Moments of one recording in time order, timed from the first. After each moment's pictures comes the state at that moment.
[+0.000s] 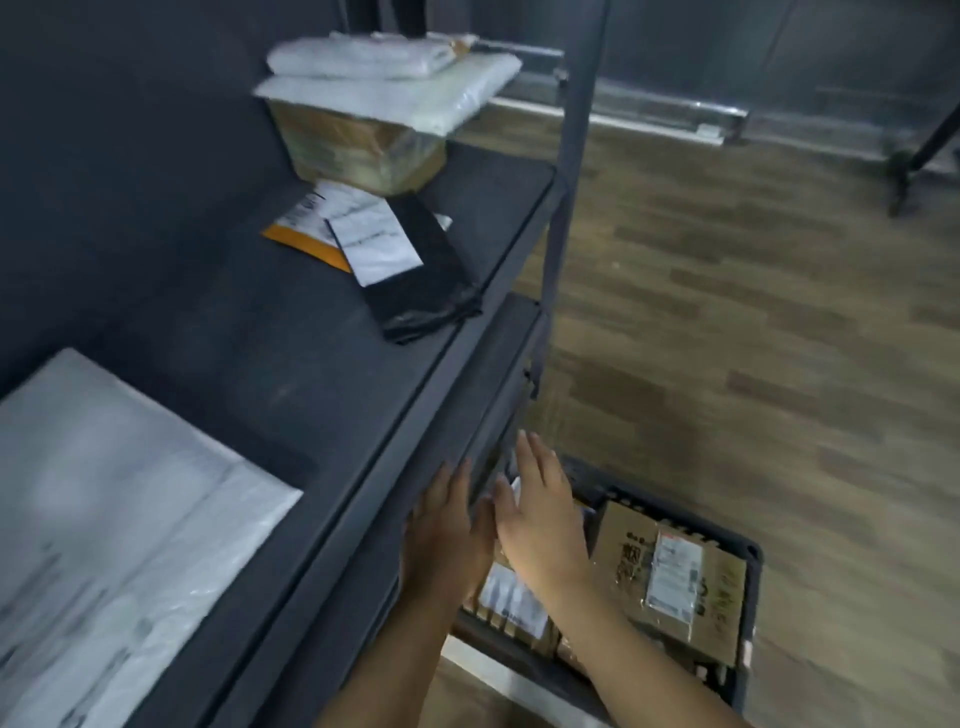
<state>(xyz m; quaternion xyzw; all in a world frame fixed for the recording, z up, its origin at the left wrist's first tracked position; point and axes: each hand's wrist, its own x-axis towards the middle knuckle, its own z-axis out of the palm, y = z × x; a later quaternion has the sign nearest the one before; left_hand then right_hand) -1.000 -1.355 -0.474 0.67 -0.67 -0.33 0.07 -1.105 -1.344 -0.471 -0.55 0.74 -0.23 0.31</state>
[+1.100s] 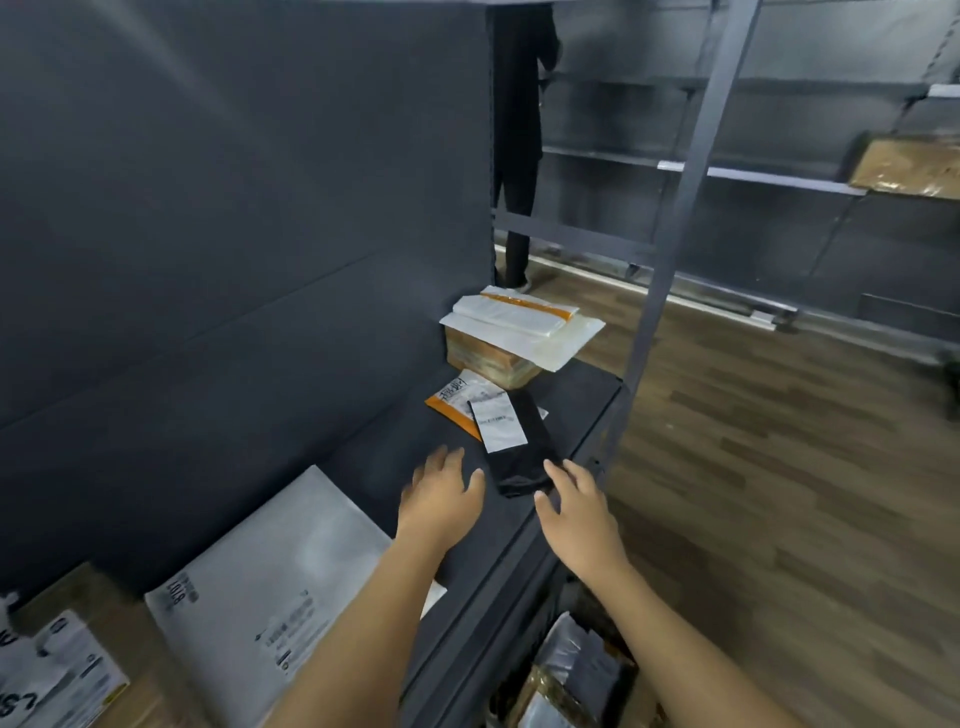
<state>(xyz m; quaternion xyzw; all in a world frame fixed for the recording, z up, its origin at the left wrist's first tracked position) -0.909 -1.415 -0.206 0.71 -0.66 -0.24 0.11 -1.076 -1.397 -0.234 -0.64 0.70 -0.18 0.27</state>
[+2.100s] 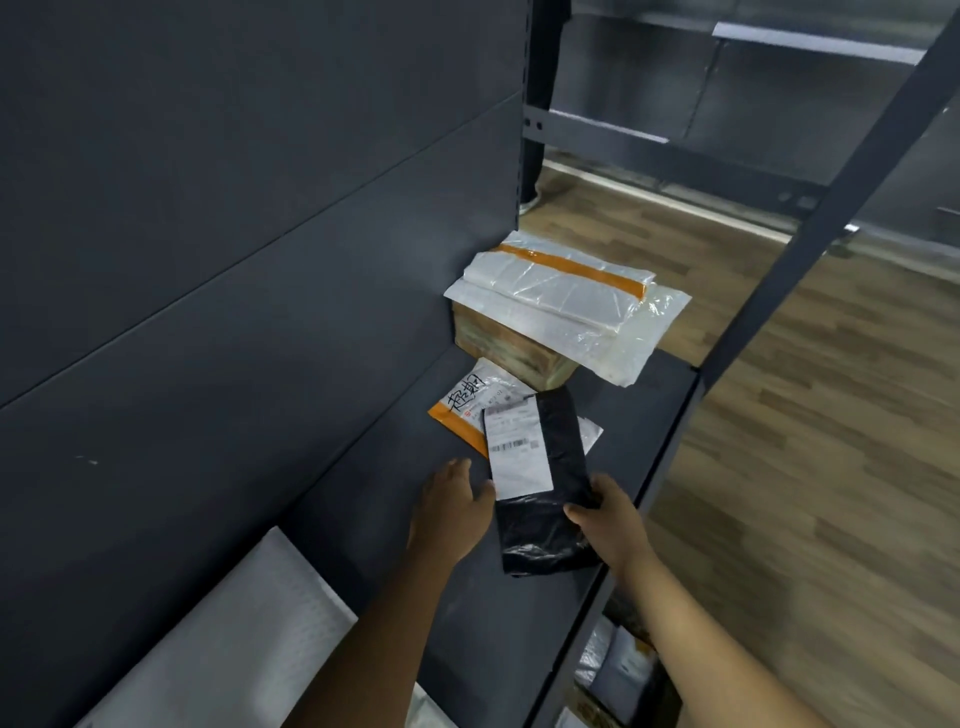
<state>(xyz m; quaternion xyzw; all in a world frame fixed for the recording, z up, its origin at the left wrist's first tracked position) -0.874 -1.597 -0.326 0.71 -0.60 -0.37 0.09 -1.057 -1.578 -0.338 -0.41 0.74 -0.26 0.46</state>
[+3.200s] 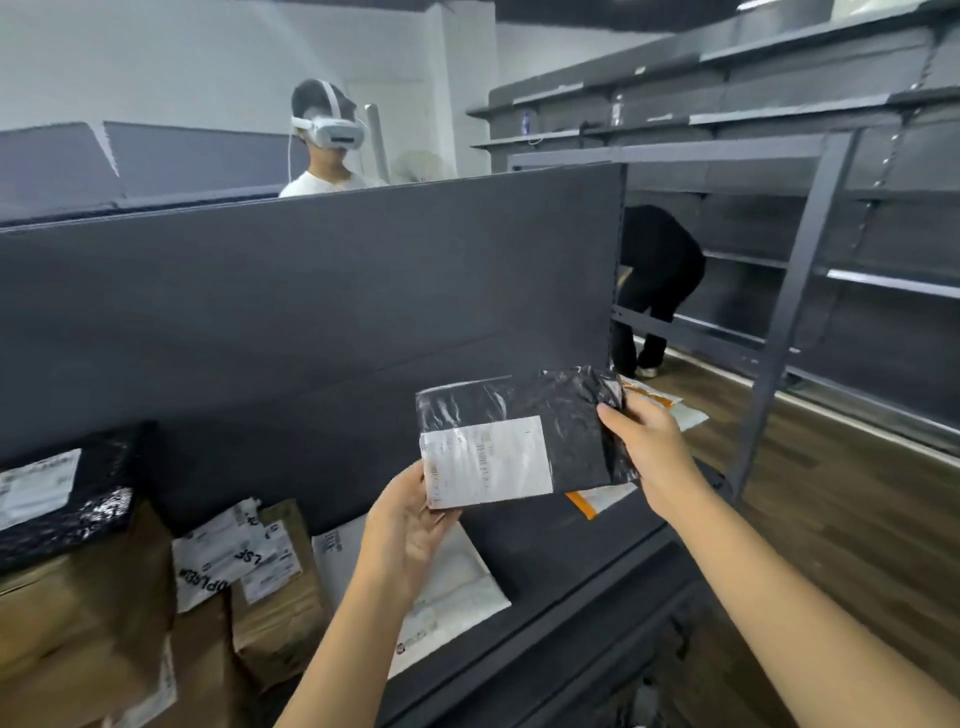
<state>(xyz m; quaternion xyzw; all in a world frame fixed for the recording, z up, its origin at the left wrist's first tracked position) -0.888 -1.247 -0.083 0.42 -0.20 -0.50 0.73 -1.091 -1.373 -0.051 -0.55 0.38 -0.51 0.55</state>
